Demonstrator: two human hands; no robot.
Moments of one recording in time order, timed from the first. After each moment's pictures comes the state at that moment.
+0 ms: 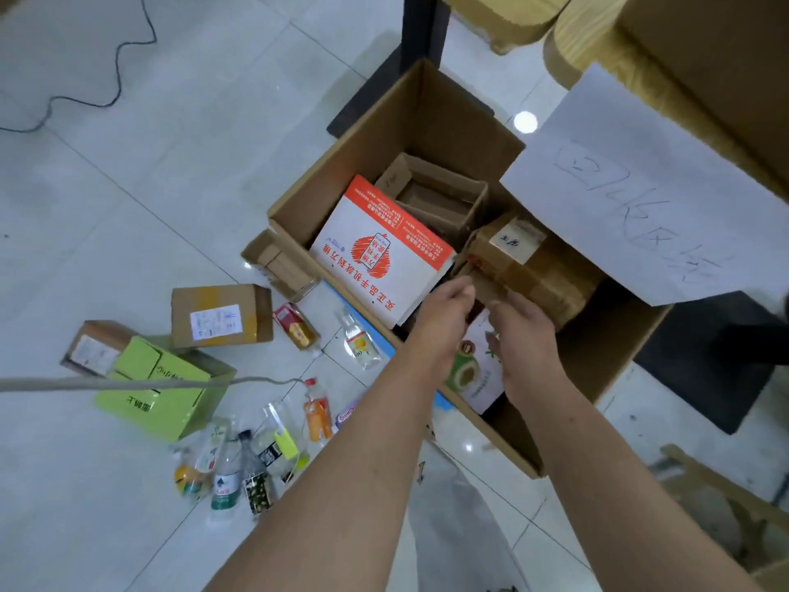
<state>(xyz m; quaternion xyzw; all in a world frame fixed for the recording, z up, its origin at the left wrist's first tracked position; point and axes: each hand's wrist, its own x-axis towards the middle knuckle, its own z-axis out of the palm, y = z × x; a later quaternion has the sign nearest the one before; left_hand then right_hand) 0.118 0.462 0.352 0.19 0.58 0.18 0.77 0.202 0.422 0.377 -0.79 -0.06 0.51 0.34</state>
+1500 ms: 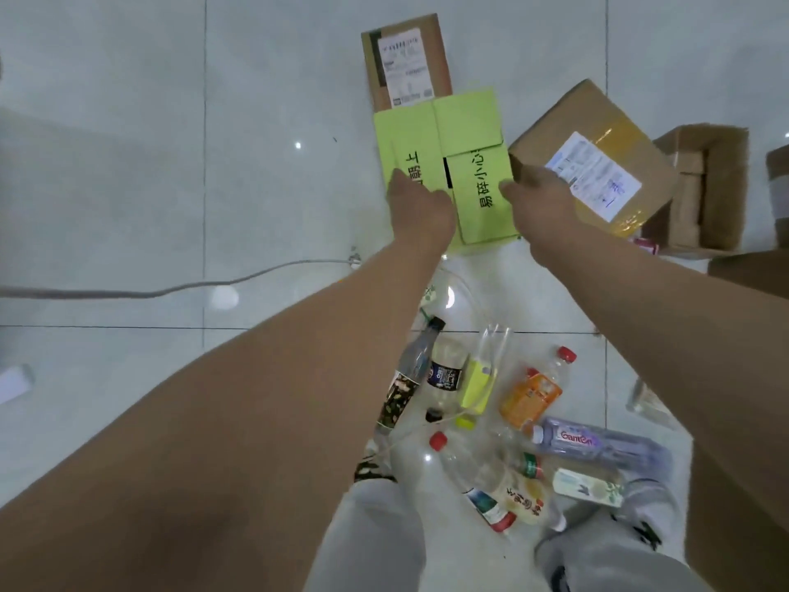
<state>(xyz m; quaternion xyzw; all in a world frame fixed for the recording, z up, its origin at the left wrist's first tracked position) -0.469 0.322 -0.002 0.01 0.83 0.38 0.40 -0.374 0.416 -0.025 -0.60 -0.58 0.55 0.03</state>
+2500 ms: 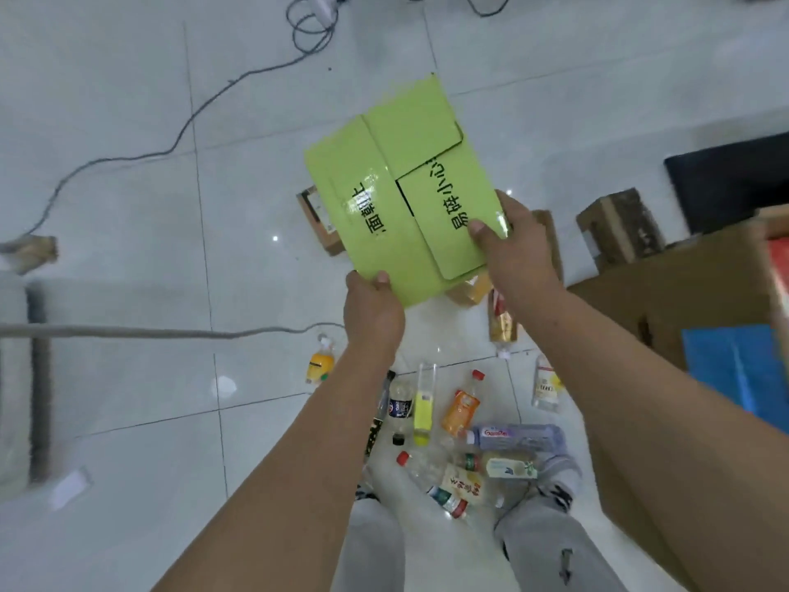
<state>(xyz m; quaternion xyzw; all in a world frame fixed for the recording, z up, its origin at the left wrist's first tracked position) -0.377 0.339 0.258 0.07 0.86 0.36 0.35 -0.272 0.457 0.271 -0.54 -0.60 0.56 0.20</state>
